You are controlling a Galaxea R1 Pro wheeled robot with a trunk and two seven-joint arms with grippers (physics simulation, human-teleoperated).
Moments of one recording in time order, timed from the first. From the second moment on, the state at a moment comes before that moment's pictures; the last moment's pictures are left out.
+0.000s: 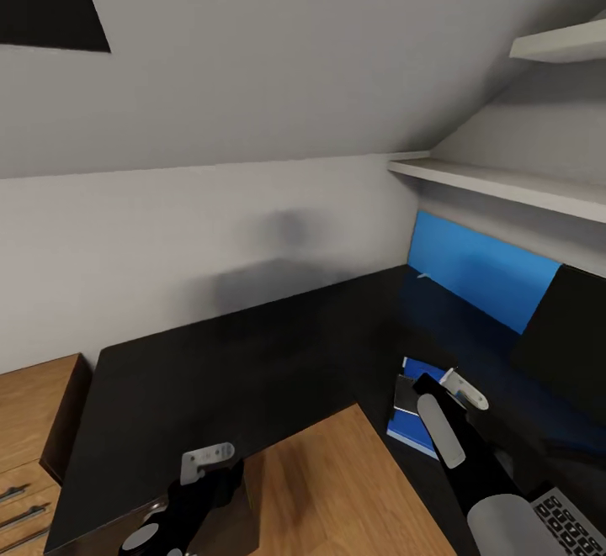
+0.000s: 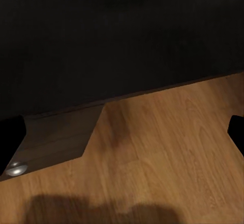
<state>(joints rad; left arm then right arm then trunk) 0.06 -0.07 -0.14 -1.62 0.30 0.54 0.24 -0.55 -0.02 0.02 -0.98 -0.71 0.17 -0.72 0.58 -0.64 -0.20</state>
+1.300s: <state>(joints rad) 0.06 -0.07 -0.18 -1.62 0.30 0.54 0.24 -0.63 -0.08 0.02 -0.65 -0.69 0.11 -0.48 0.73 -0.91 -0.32</state>
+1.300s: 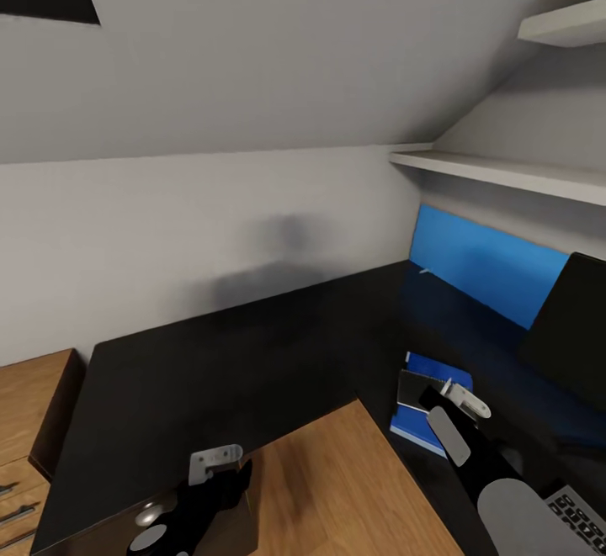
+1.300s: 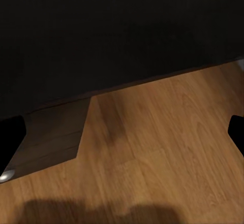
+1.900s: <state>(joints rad) 0.06 -0.06 -0.18 -1.62 0.30 0.54 0.24 -0.63 -0.08 0.02 -0.65 -0.69 0.11 -0.48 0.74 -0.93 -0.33</state>
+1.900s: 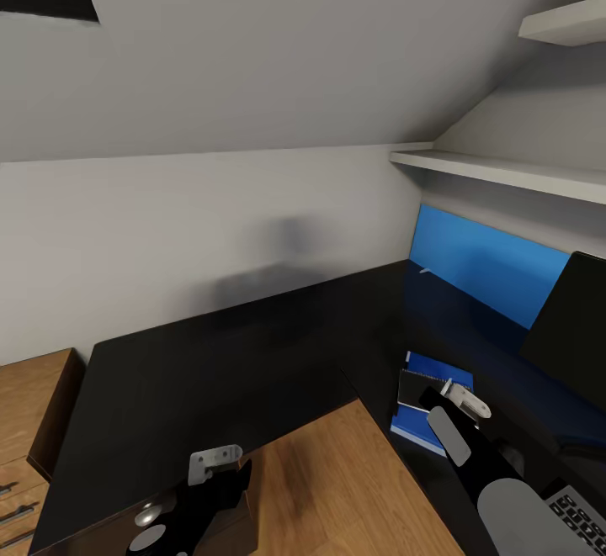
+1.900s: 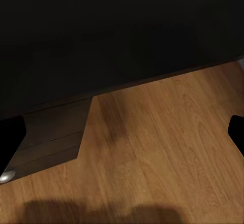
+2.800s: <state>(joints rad) 0.06 -0.07 -0.19 -1.62 0.30 0.54 0.24 -0.63 -0.08 0.02 -0.65 -0.69 0.10 -0.48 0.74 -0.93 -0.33</state>
